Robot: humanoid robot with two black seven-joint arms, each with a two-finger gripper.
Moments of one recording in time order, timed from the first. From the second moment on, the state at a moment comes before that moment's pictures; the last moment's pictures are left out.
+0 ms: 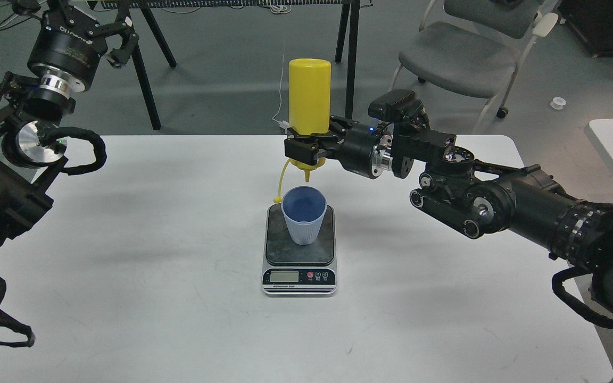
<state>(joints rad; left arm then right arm) -0.94 0.41 -0.73 -0.60 -0.12 -0.49 -0.43 1.08 -0.10 0.15 0.75 -1.52 -0.09 0.40</state>
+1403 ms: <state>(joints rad) -0.93 0.39 -0.72 -0.60 -0.12 -0.49 -0.42 0.23 -0.33 0.91 1.17 0.23 0.48 0.39</state>
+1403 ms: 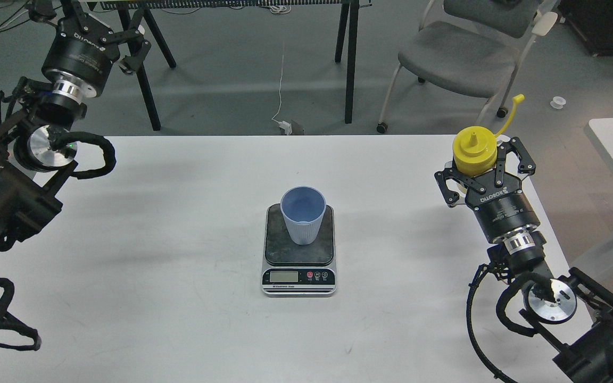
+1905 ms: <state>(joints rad) -0.93 0.38 -0.71 -0.60 -0.11 -0.49 -0.41 0.18 -0.15 0.91 0.99 0.32 0.49 0.39</state>
